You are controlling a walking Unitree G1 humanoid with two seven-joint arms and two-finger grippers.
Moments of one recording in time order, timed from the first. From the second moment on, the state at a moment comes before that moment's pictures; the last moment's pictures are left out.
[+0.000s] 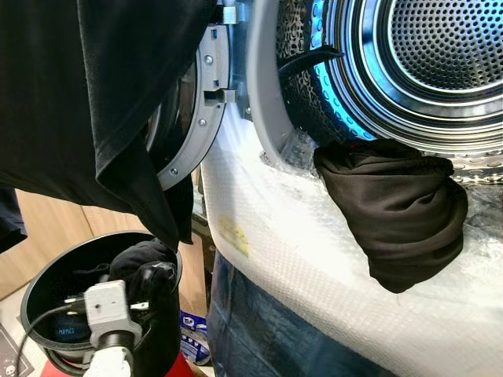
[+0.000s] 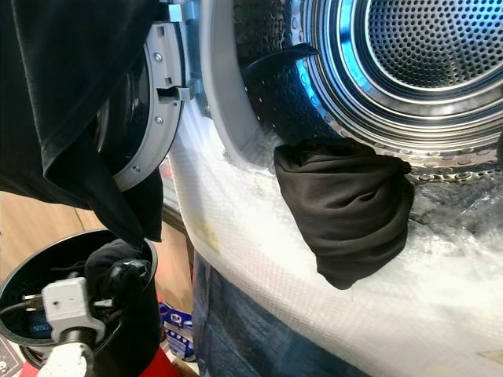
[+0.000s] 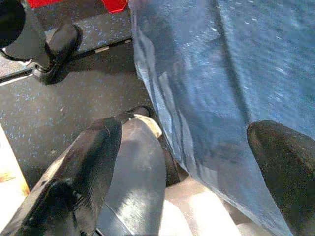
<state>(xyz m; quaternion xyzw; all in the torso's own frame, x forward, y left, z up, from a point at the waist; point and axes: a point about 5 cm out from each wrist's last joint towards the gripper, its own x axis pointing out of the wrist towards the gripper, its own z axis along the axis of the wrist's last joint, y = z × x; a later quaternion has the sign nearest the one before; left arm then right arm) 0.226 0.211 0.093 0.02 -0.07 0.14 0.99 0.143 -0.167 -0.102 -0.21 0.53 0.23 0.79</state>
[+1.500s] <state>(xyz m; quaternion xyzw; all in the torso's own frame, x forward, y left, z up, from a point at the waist) 0.238 0.149 0.142 0.19 0.02 -0.26 0.95 0.139 -0.162 -0.105 -0.23 0.54 0.20 0.79</state>
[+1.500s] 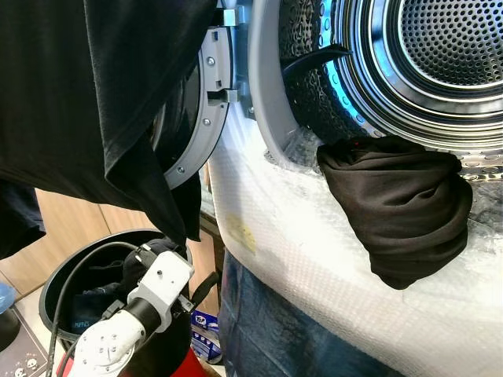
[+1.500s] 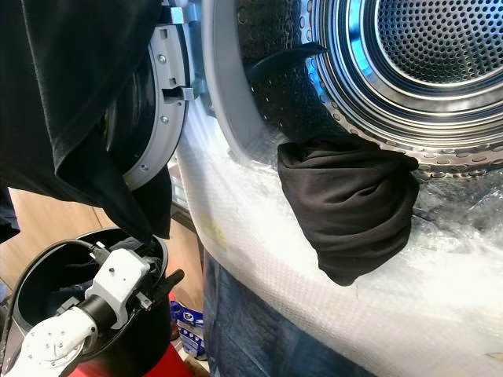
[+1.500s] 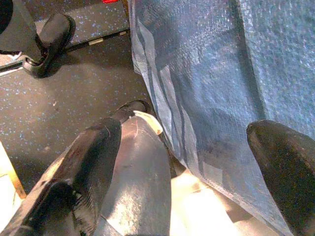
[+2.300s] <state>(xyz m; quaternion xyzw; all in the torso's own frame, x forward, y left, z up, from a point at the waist) 0.214 -0.001 0.167 0.14 -0.09 -0.63 0.76 0.150 -0.167 -0.101 -0.26 0.53 0.21 0.78</state>
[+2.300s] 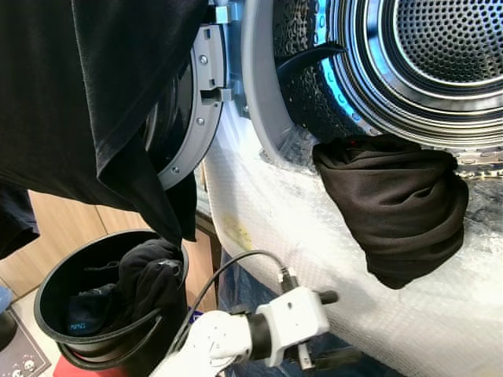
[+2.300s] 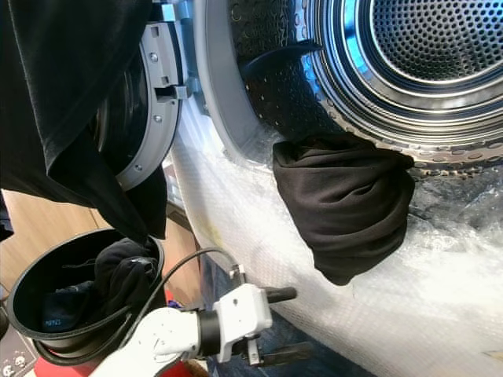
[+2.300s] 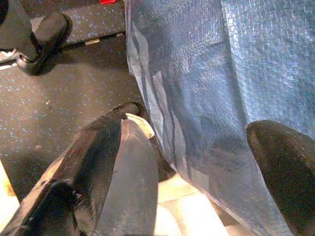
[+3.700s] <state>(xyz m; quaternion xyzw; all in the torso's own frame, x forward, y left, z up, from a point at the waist) 0.225 0.036 0.207 0.14 -0.08 -0.69 0.71 0.158 -0.167 -0.098 -0.27 0.52 0.20 0.79</state>
